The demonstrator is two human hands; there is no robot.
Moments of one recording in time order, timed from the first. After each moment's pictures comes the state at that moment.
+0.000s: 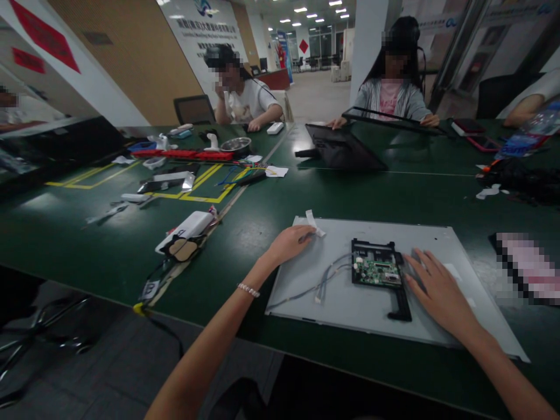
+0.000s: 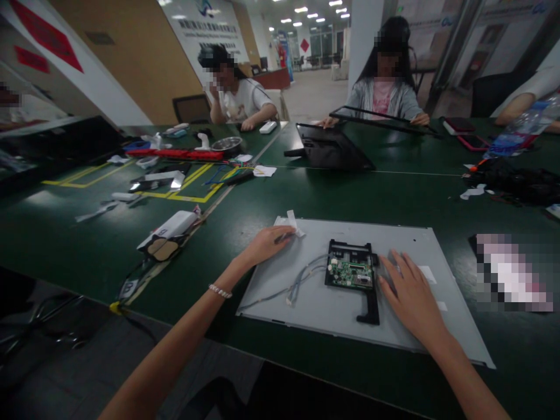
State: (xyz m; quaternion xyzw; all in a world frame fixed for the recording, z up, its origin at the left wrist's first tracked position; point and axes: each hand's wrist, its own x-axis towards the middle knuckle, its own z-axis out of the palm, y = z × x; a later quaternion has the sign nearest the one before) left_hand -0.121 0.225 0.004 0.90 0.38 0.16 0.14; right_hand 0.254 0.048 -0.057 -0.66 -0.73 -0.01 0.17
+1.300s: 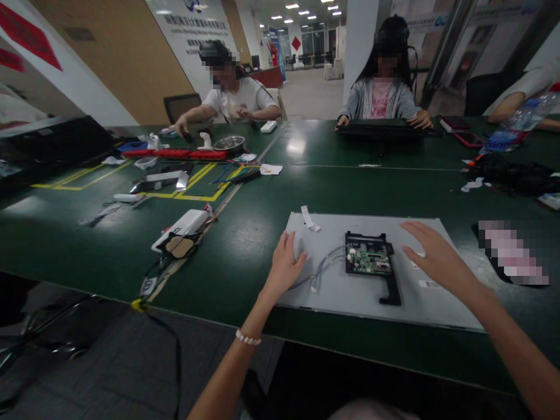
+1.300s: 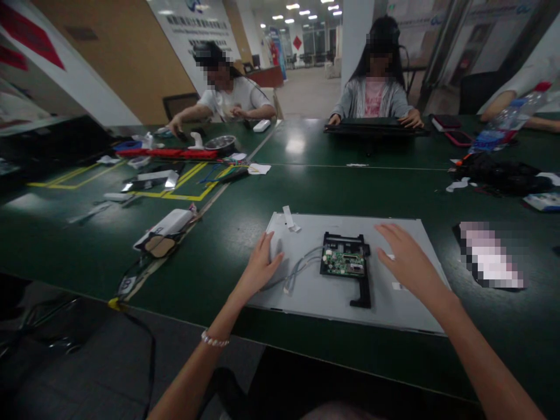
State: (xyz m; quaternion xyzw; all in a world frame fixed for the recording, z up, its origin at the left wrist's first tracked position) left_hand -0.110 0.139 -0.022 0.77 0.58 0.24 0.15; right_hand 0.279 0.080 0.001 -0.60 -0.76 0.03 0.23
